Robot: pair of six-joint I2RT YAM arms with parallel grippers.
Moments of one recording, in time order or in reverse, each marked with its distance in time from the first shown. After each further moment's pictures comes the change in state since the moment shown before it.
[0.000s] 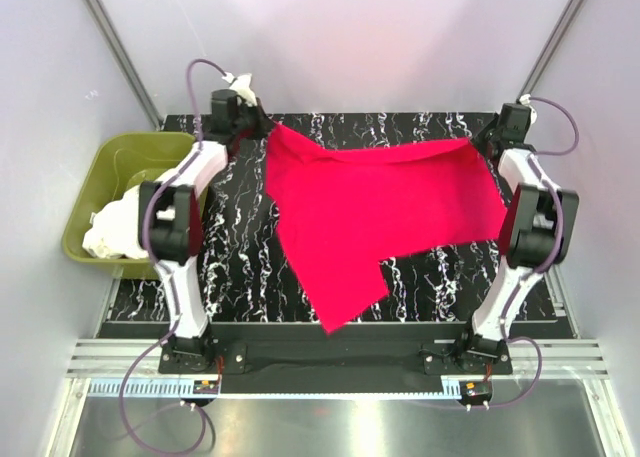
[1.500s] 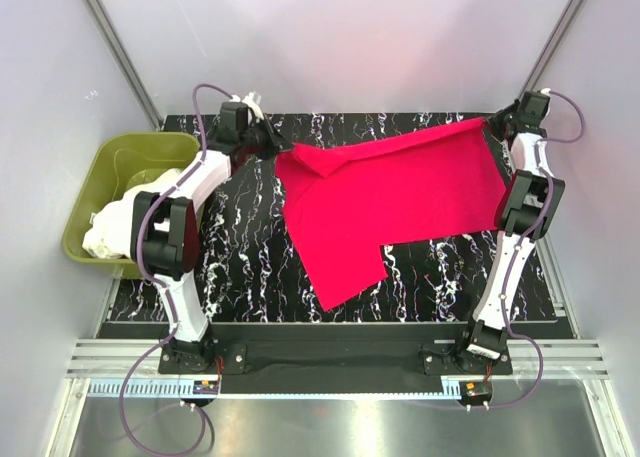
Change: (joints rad) left arm -0.064 -0.058 -0.092 -0.111 0.110 -0.364; right arm -0.118 0.680 0.813 -0.135 -0.184 0.172
